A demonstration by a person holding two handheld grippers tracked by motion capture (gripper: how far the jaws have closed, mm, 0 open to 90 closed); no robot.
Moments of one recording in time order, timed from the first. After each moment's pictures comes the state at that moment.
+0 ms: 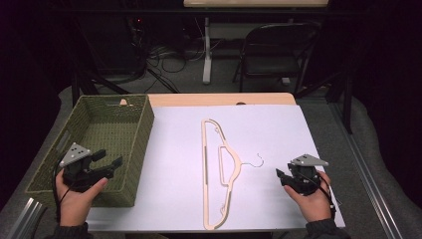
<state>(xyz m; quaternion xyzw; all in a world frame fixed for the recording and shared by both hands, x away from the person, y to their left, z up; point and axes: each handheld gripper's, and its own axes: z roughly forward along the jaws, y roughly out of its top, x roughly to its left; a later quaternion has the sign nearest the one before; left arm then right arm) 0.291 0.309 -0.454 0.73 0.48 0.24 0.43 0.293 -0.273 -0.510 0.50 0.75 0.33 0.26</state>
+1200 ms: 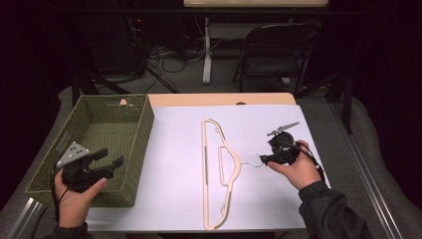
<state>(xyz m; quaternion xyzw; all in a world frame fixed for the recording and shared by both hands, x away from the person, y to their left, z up) 0.285 0.306 -0.444 0.73 0.46 0.23 0.44 0.359 -0.223 -0.455 0.48 0.83 0.24 0.15</state>
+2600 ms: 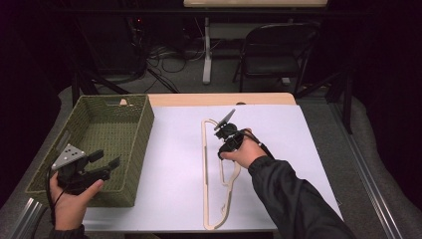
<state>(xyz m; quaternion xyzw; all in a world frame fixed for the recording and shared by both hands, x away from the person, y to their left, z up) 0.278 0.314 -0.444 0.72 0.47 0.24 0.44 0.421 -0.093 -0.476 0.43 0.89 0.15 0.05</state>
